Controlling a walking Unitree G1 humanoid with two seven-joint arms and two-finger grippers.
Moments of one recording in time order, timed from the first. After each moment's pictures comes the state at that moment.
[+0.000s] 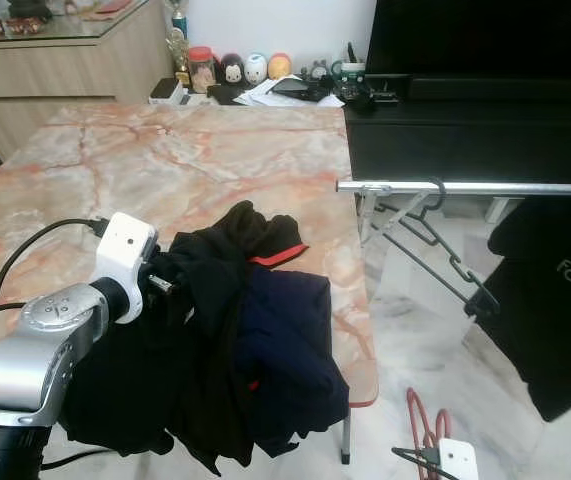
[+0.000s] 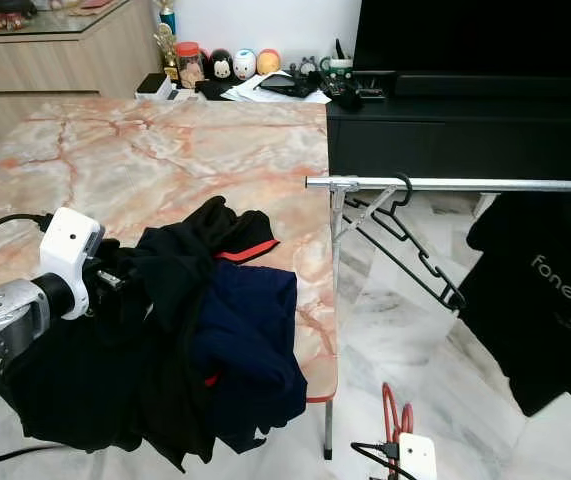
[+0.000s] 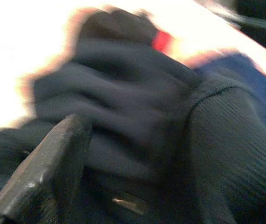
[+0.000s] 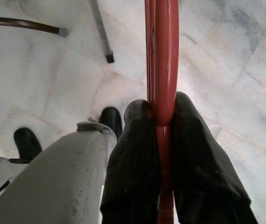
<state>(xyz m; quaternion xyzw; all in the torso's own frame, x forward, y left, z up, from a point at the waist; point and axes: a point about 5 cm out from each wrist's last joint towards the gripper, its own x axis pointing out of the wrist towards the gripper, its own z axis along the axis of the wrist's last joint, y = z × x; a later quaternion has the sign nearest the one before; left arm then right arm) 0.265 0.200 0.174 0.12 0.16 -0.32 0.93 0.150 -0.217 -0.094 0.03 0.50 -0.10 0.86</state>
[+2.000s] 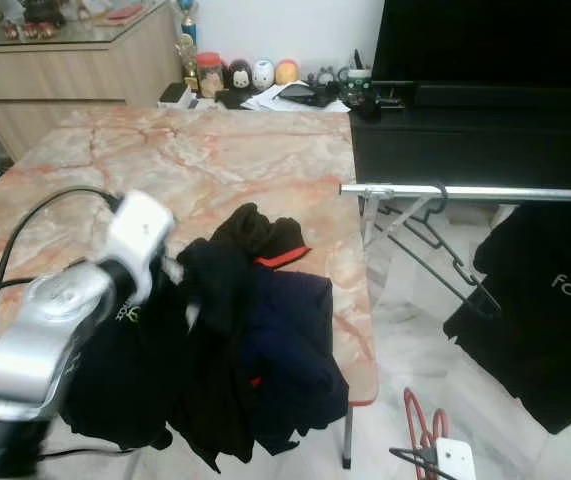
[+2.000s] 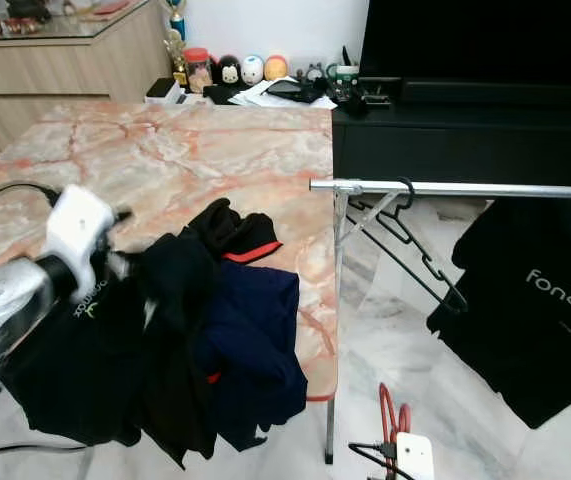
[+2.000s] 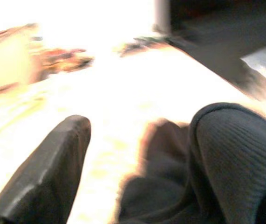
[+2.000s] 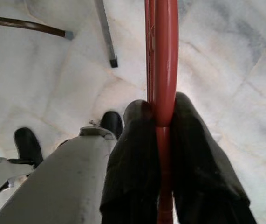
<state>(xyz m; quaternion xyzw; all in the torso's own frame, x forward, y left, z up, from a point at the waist) 0.314 0.190 0.232 0.07 -0.03 -0.10 0.99 0.152 -0.216 -0.094 0.03 0.50 -0.10 0.86</state>
